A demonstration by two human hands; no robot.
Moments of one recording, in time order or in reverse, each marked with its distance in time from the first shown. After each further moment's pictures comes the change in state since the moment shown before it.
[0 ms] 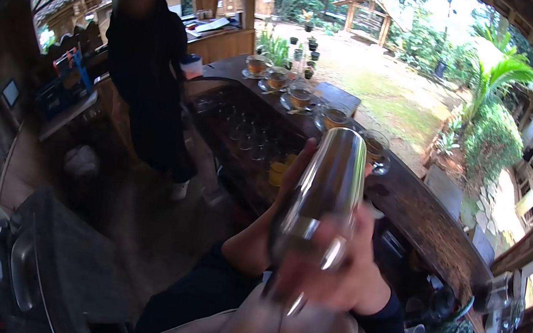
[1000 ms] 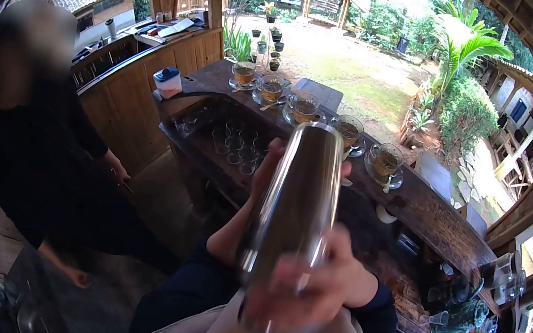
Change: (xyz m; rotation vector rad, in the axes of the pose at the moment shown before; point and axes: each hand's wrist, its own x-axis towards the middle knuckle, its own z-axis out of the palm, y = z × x) left_hand -0.051 0.147 0.022 0.005 -0.042 -0.028; right_hand 0.051 0.031 0.164 -0.061 0.177 -0.048
